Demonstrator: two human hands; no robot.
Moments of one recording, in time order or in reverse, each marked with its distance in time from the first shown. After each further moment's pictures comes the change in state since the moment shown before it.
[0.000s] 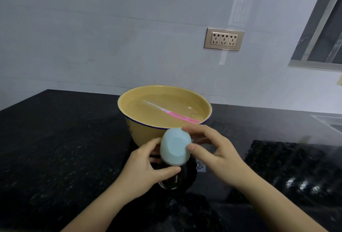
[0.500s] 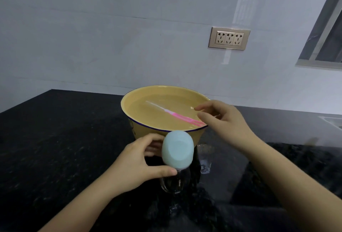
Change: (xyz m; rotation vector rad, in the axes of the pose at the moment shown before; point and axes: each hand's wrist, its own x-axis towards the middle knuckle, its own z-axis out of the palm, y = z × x) left_hand 0.010 0.004 -0.030 0.144 -0.068 -0.056; right_hand 0.059 -0.001 -0.027 -0.098 0.123 0.147
